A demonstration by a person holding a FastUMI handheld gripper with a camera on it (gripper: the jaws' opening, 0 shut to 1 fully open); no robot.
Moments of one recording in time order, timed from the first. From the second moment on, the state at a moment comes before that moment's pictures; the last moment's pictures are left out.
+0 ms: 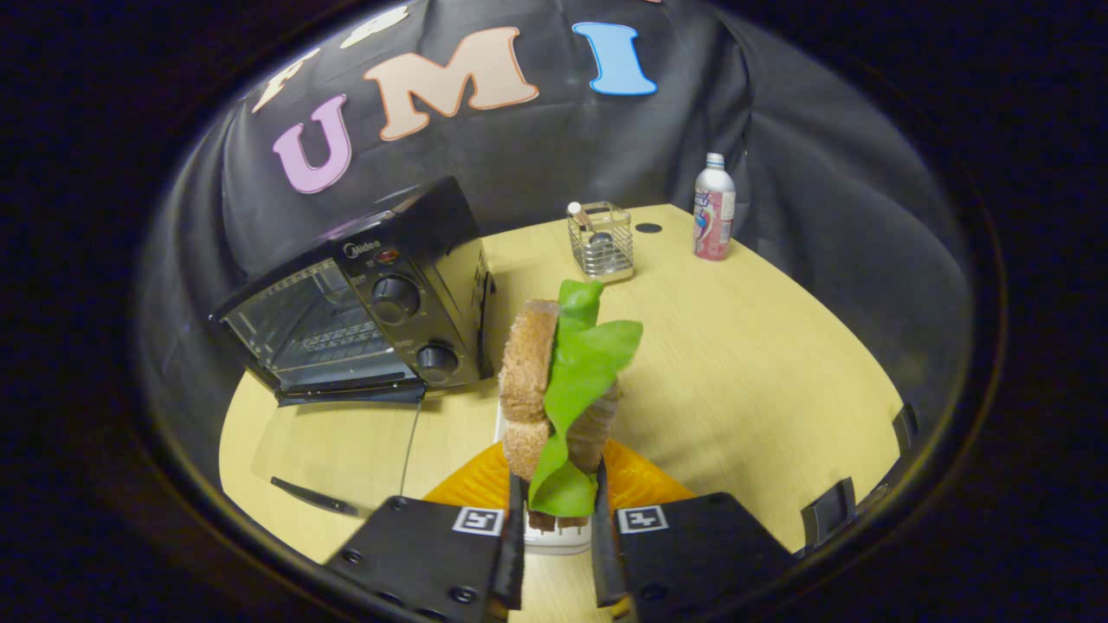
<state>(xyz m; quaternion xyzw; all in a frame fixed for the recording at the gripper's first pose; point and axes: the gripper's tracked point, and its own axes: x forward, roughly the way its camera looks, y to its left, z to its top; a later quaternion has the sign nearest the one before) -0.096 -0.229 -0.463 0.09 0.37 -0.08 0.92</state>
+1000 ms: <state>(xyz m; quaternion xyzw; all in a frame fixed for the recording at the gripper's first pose) -0.093 -0.075 -0.381 0.36 0.22 -0.10 0.90</state>
